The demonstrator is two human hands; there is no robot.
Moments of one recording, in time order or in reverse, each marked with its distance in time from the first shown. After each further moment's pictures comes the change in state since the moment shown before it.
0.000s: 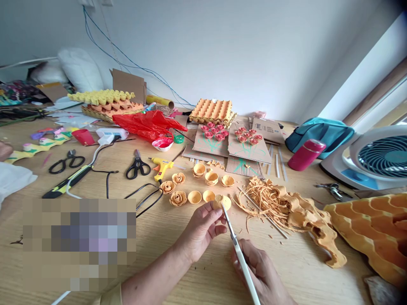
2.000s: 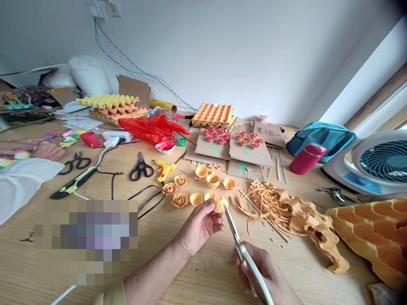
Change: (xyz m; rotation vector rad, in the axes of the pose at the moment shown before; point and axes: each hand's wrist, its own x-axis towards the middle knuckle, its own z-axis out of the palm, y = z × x) left_hand 0.006 0.010 -0.005 -0.140 -0.047 0.010; right_hand 0.002 -0.011 -0.008 0.421 -0.139 0.164
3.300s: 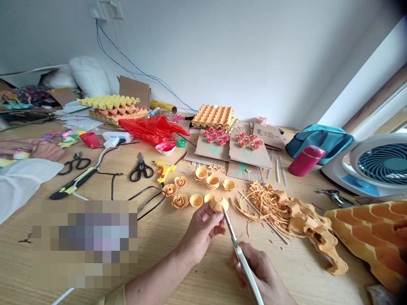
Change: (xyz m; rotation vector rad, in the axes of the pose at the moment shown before) left_hand -0.008 -0.011 0.007 0.245 0.084 0.123; right_hand 0.003 0.015 -0.004 -0.258 0.058 -0.098
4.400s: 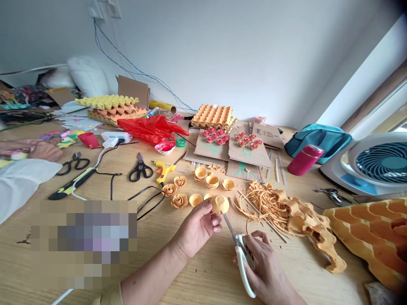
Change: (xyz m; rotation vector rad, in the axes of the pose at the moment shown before) left_hand 0.006 0.014 -0.007 -0.358 -0.108 -0.138; right_hand 0.006 0.004 -0.013 -0.633 0.168 -0.341
